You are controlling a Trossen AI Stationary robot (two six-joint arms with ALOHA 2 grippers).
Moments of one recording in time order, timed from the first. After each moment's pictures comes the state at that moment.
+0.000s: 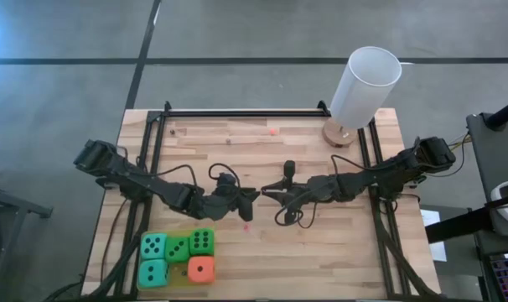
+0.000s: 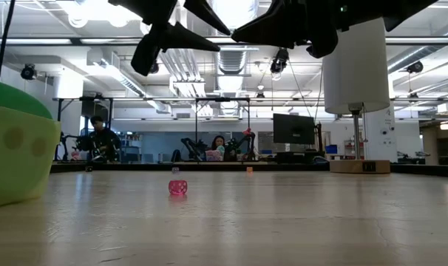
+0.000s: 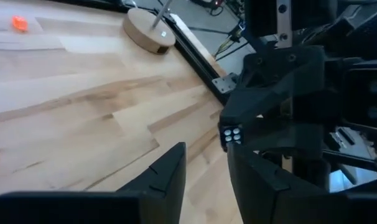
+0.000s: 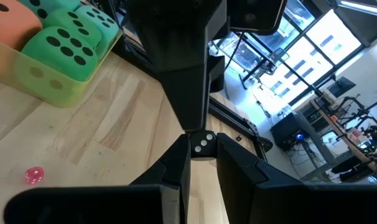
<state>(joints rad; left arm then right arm) -0.36 1.56 0.94 0.16 -0.71 -1.02 0.23 1.49 0.75 0.53 0.34 -0.53</state>
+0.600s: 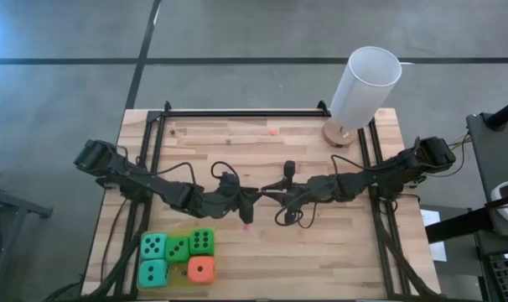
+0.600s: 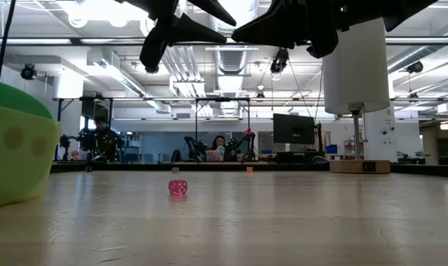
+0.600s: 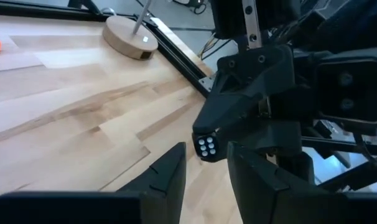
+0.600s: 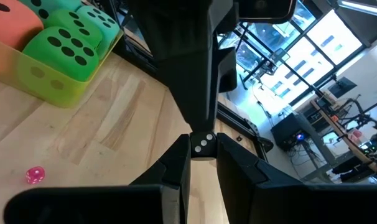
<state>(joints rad) -0.35 1.56 0.94 0.22 -0.66 -0.88 0.23 1.49 0.75 0.53 0.34 -0.54</state>
